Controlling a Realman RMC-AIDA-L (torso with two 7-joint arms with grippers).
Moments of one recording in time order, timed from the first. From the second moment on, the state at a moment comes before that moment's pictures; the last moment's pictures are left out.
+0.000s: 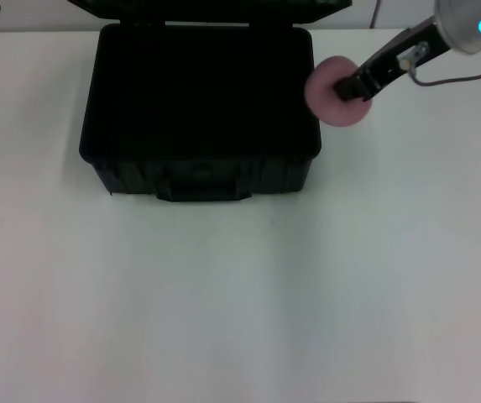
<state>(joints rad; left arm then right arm) -0.81 -2.05 1.30 1.75 -0.33 -1.68 -0.02 0.83 2.06 -1.17 -1.14 0.58 1.46 -0.67</state>
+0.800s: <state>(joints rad) -0.81 -2.05 1.31 1.76 -0.33 -1.68 -0.02 0.85 2.07 -1.36 -0.95 0.75 1.13 -0.74</state>
